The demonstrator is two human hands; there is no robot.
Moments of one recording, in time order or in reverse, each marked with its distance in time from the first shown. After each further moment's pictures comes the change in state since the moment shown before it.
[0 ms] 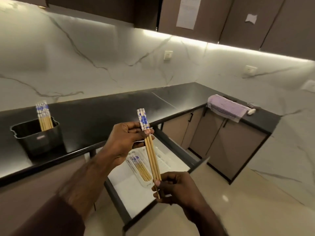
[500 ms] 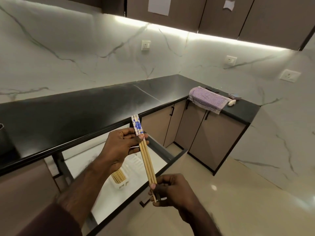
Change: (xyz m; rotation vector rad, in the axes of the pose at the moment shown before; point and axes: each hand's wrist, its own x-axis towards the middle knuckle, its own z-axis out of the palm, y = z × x) left_hand 0.053 -0.057 0.110 -0.052 -0.009 -0.089; right_hand 0.024 0.025 -0.115 -0.072 0.066 0.057
